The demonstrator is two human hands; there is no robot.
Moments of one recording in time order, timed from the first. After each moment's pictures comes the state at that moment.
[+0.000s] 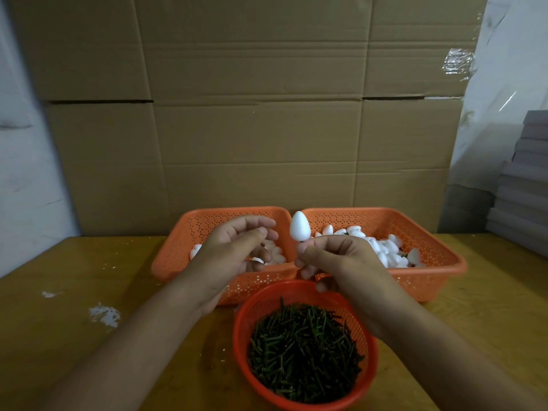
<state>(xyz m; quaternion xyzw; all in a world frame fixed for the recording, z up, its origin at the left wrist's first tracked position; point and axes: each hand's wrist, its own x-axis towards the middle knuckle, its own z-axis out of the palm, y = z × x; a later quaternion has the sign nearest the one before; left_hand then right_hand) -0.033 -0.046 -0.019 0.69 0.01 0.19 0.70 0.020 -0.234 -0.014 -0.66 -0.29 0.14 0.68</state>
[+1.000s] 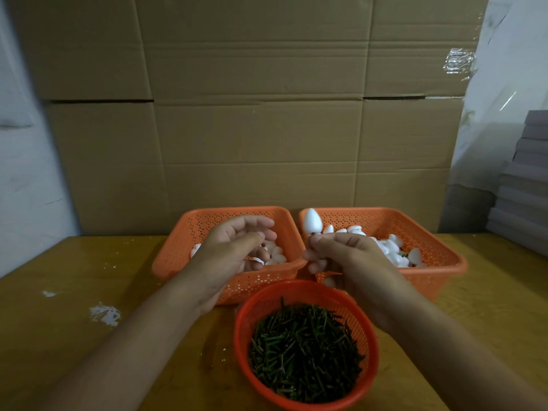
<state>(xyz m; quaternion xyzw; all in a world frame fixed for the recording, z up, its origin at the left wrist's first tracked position) -0.034 -0.044 -0.018 0.70 0.03 0.19 0.69 0.035 -0.238 -0.016 -0.65 -0.23 0.16 0.71</state>
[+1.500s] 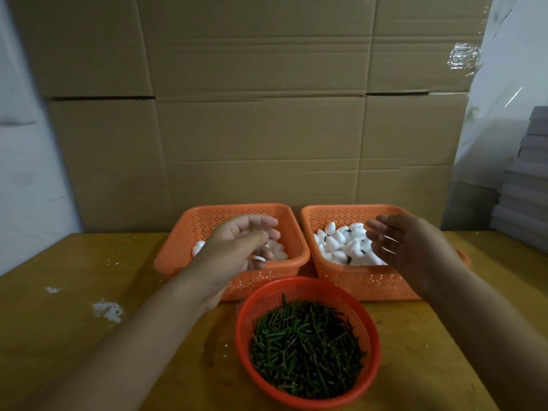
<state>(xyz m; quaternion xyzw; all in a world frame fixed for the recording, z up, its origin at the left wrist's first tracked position) -0.032 -0.045 -0.020 0.71 0.03 0.18 0.68 0.098 -0.282 -0.013 -0.57 -0.04 0.10 0.81</state>
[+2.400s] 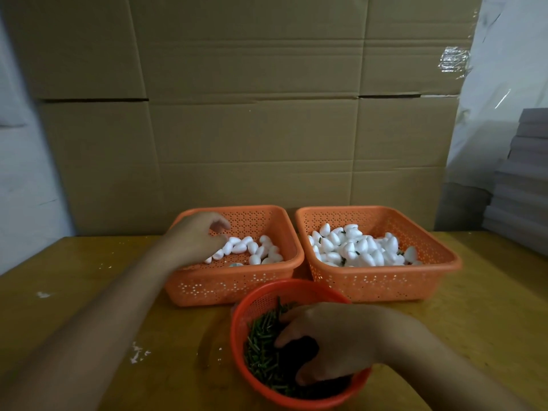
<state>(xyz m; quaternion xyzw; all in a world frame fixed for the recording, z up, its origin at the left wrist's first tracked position) -0.001 0.035 -0.013 0.94 0.12 0.18 0.28 0.021 -0.240 -0.033 -0.82 -0.55 0.18 0.01</state>
